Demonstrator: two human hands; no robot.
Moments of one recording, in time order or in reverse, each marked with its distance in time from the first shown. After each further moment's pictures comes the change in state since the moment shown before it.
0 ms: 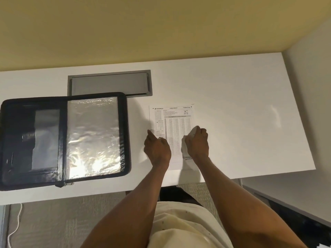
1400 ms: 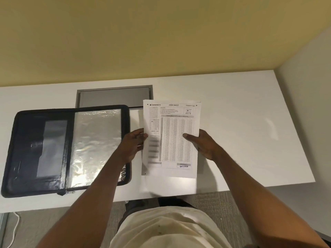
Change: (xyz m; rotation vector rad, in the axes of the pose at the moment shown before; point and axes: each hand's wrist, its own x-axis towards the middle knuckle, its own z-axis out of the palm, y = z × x) left_hand 0.072 -0.013 -0.127 -0.825 -0.664 -0.062; right_hand 0.016 -0.014 -0.093 1.172 -0.703 -0.092
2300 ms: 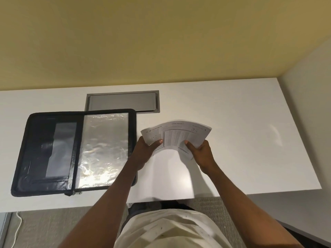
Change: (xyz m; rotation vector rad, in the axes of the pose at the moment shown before) left_hand -0.032 0.002 0.030 0.116 0.050 0.316; right_hand -0.024 0.020 0.054 -0.193 0.376 -0.287
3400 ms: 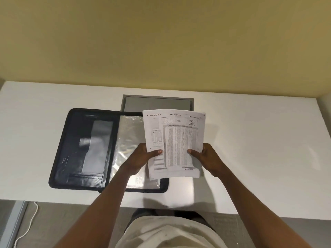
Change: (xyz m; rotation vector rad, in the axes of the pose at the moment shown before) left_hand -0.011 -0.001 -0.172 -0.066 -0.184 -0.131; right_hand 0.018 -0.030 0.120 -0.230 -0.349 0.049
